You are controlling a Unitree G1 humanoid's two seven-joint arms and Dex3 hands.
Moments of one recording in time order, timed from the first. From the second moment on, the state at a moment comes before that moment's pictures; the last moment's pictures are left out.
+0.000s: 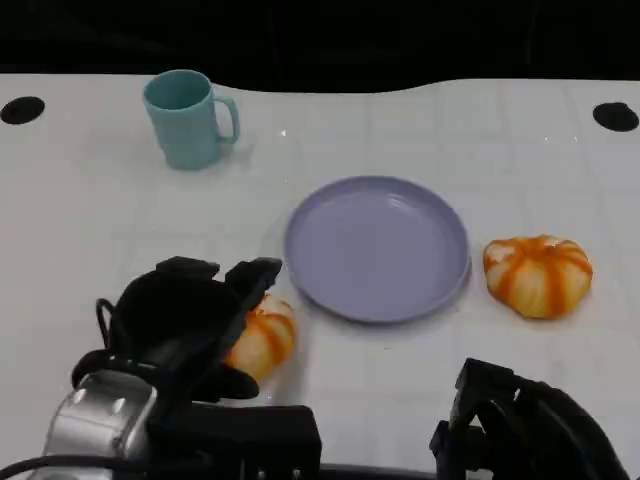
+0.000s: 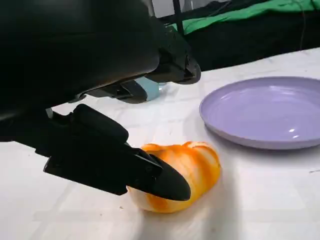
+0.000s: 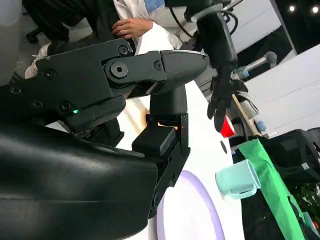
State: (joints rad) left arm -0.10 0.29 -0.35 -0.20 1.11 0.14 -0.27; right arm 0.19 -0.05 0.04 -0.05 0.47 0.19 0.63
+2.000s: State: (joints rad) left arm -0.46 0.21 -0.57 0.66 0.93 0.03 0.27; right arm 0.20 -0.05 0.04 -0.06 0.47 0.19 0.63
